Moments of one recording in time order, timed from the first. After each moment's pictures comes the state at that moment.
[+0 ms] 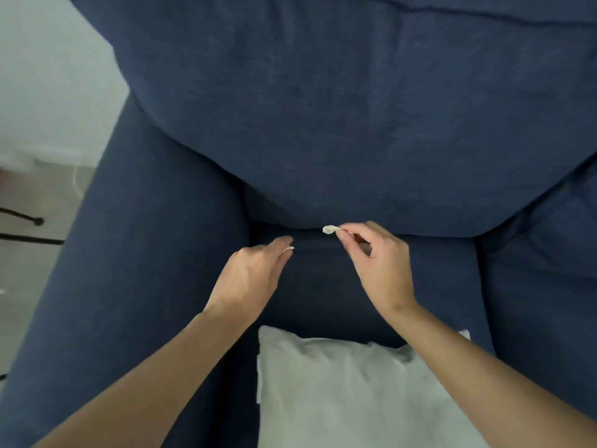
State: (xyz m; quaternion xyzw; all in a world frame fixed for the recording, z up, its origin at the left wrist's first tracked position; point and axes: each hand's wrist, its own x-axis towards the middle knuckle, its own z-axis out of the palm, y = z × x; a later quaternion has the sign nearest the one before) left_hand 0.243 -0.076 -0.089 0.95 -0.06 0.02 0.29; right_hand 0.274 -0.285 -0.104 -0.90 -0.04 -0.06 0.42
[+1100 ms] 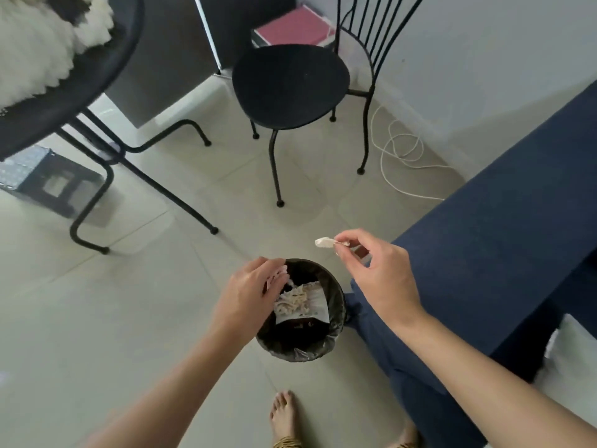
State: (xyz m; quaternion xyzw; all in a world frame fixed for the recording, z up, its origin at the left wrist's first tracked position) left_hand -0.297 0.259 -0.054 0.86 0.40 0.05 0.31; right_hand -0.102 0.140 -0.030 -0.79 -0.45 0.16 0.40
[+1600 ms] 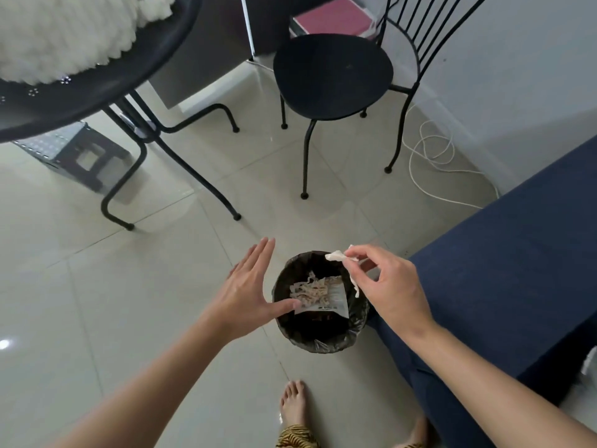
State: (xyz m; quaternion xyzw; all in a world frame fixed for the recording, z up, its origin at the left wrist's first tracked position) left_hand -0.370 0.288 -0.066 0.84 0.40 -0.08 0.34; right_hand -0.148 0.152 -0.046 -0.78 -0.47 0.22 0.36
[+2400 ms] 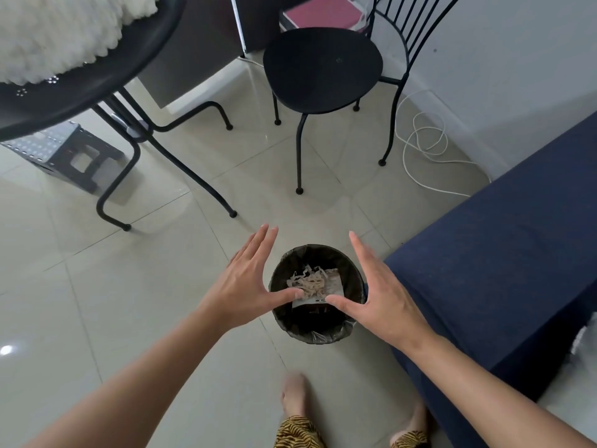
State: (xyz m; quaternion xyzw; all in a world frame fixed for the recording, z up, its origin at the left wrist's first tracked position) left_hand -0.359 0.283 -0.058 0.86 0.37 -0.06 0.34; right_hand -0.153 0.115 -0.058 -0.75 -0.49 0.35 0.26
